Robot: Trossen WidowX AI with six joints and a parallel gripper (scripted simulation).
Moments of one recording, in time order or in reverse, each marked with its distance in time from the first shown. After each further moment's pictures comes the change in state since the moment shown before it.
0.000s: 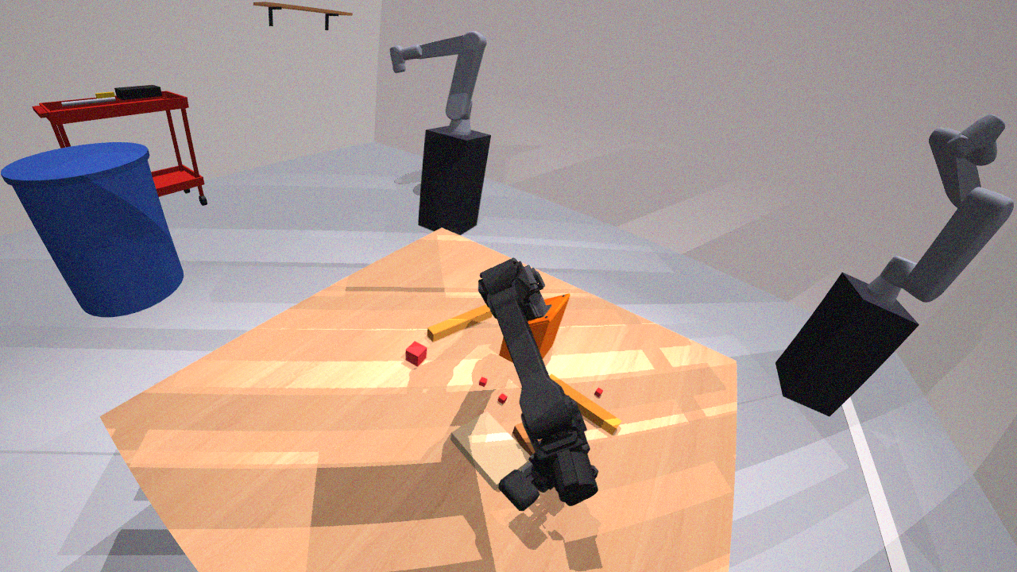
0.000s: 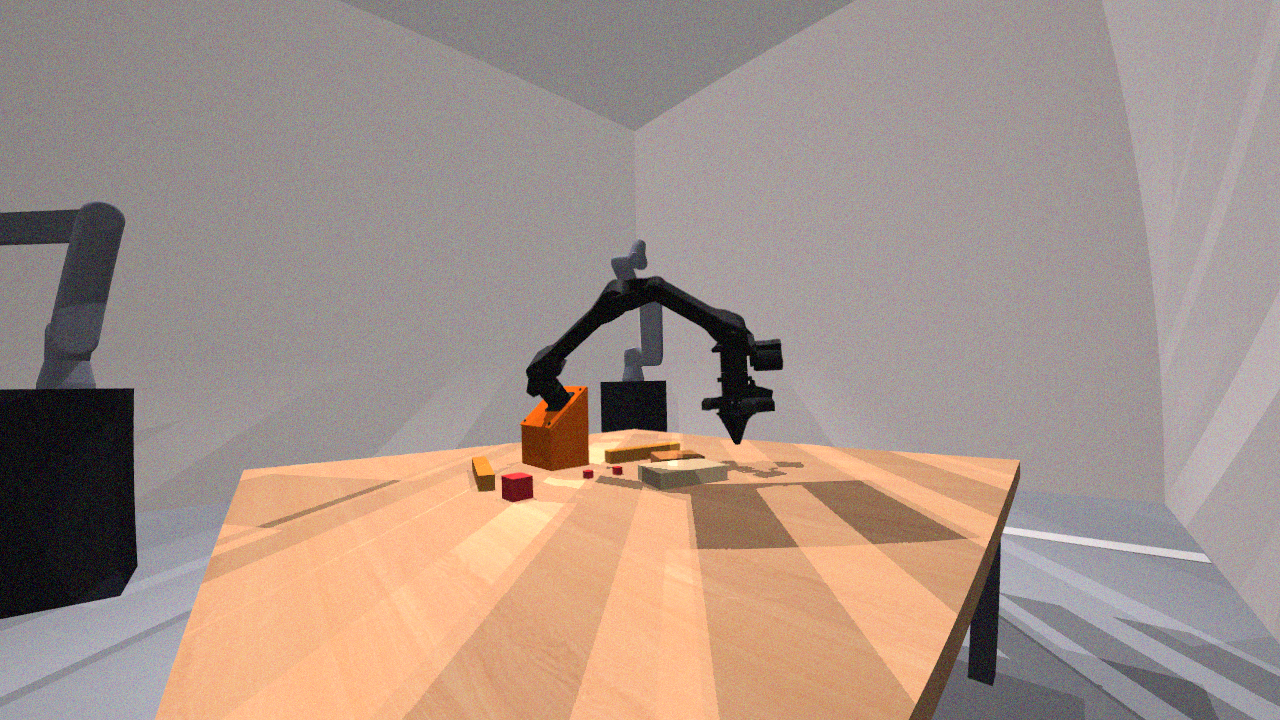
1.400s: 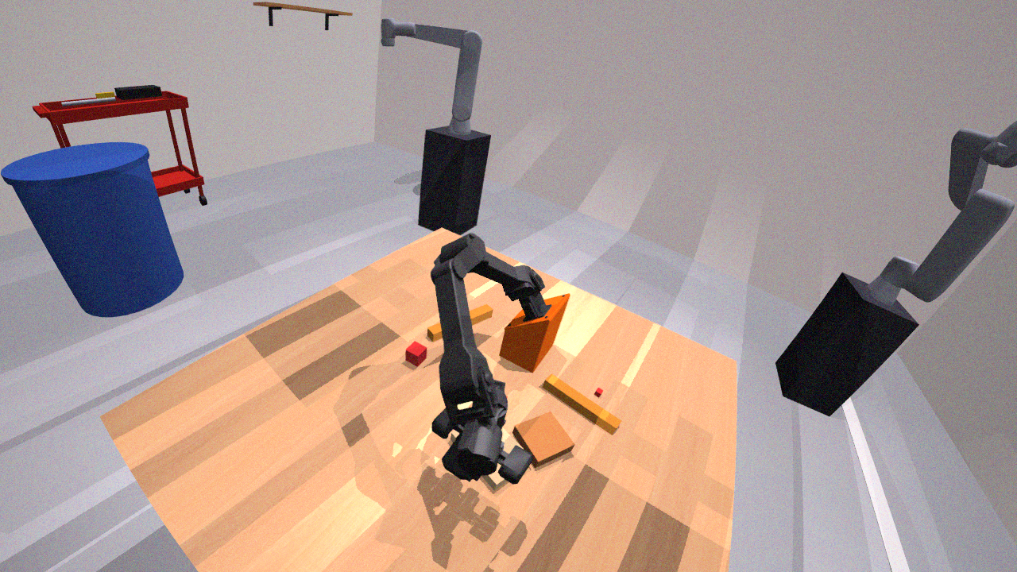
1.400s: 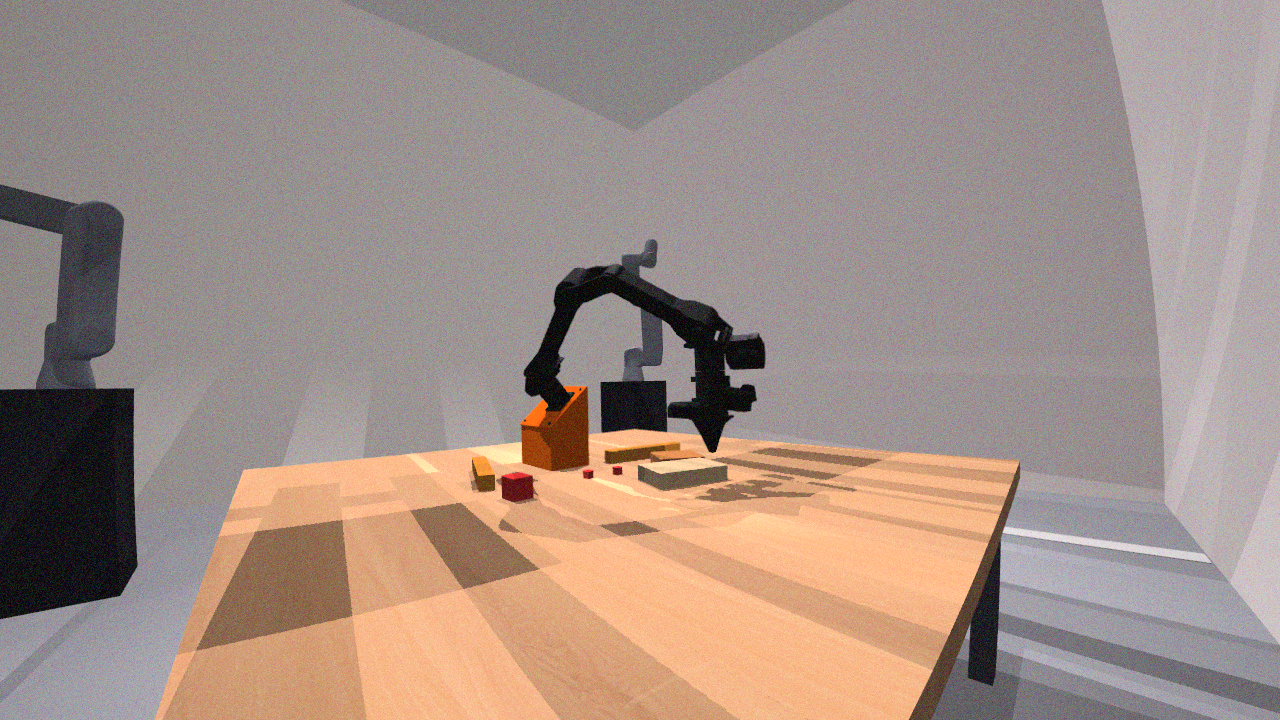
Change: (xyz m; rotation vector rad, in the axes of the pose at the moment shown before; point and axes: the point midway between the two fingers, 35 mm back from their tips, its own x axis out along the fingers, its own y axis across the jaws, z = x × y) arm -0.002 -0.065 -0.109 1.289 0.014 0.005
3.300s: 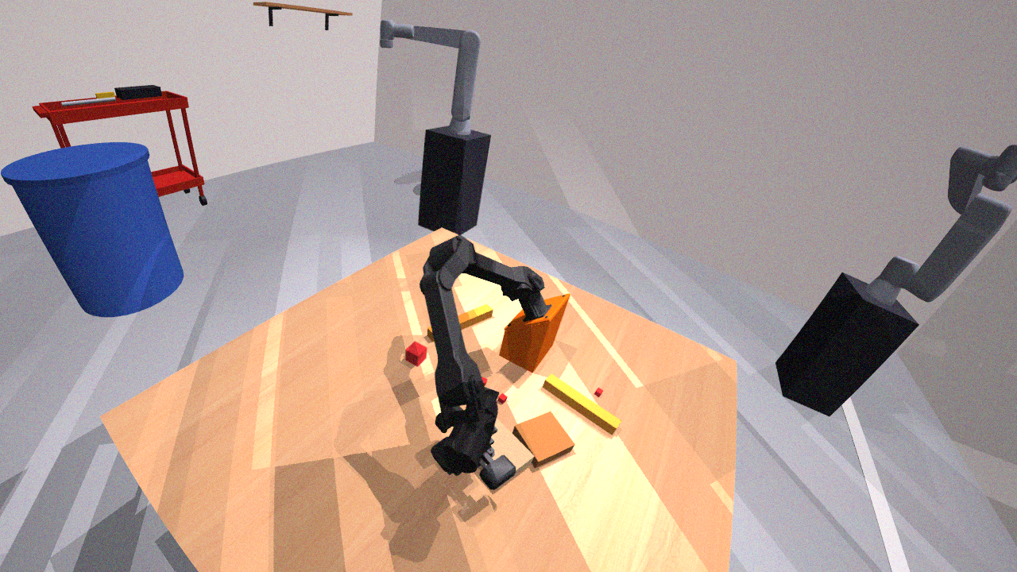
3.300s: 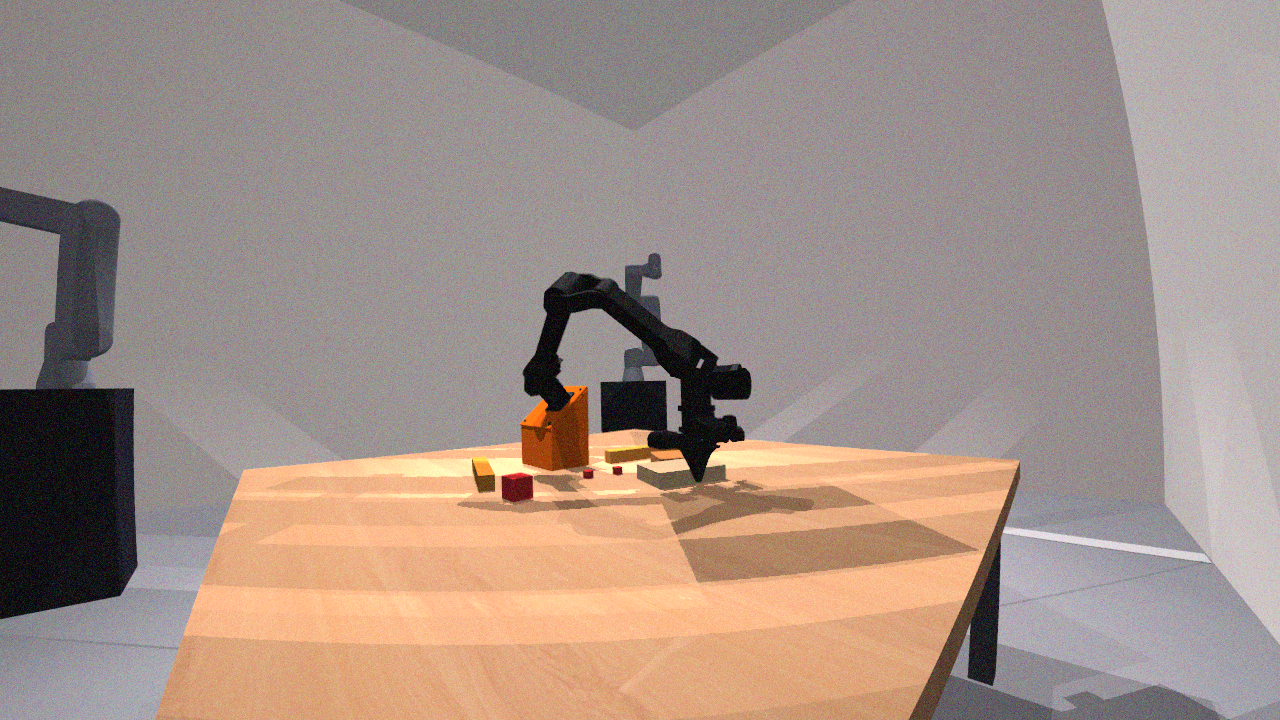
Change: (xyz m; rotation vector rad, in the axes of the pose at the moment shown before) arm 0.056 -0.022 -0.020 0.291 -0.005 -0.011
